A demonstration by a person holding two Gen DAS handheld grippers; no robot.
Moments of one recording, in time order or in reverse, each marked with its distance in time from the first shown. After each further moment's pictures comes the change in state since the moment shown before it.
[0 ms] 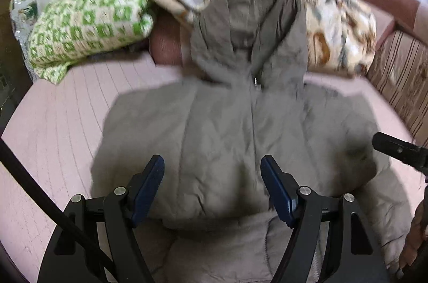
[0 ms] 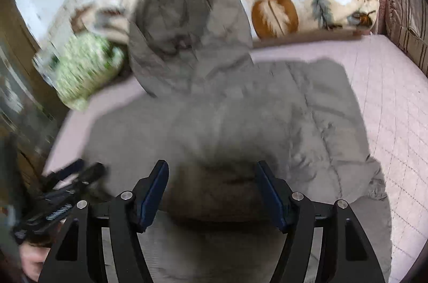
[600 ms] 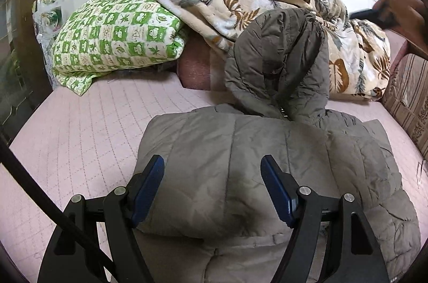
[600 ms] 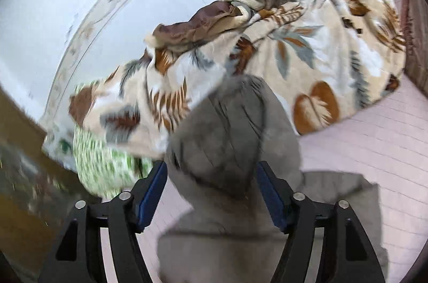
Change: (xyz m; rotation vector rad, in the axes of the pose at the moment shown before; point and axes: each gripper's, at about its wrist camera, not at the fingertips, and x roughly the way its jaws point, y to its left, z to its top) left arm -0.005 0.033 0.006 -0.039 -0.099 0.085; right arm 0.029 0.062 0.251 0.258 -0.048 0.040
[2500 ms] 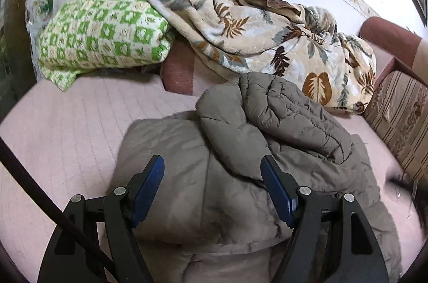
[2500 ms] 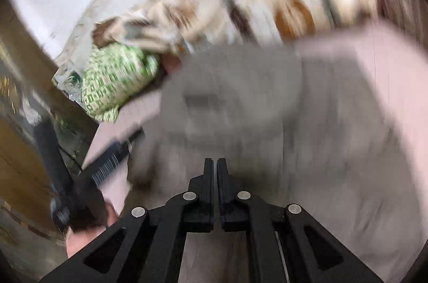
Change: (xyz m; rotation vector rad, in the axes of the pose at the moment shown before) left arm 0.002 -0.006 0.006 -0.072 -0.004 -0.121; right arm -0.080 -0.045 -0.245 -0.236 -0.015 0.010
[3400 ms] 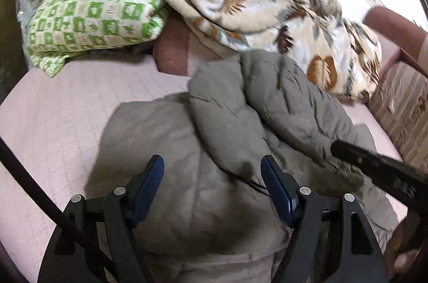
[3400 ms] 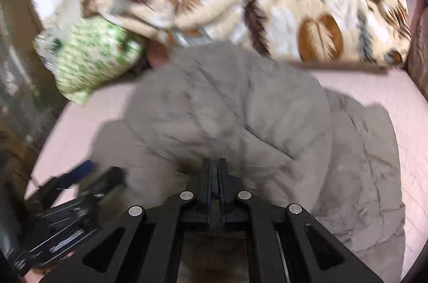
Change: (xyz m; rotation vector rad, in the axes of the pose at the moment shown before) left arm 0.034 0.001 -0.002 0.000 0.080 0.011; right arm 0.091 -0.004 0.027 -0.160 0.066 -0.050
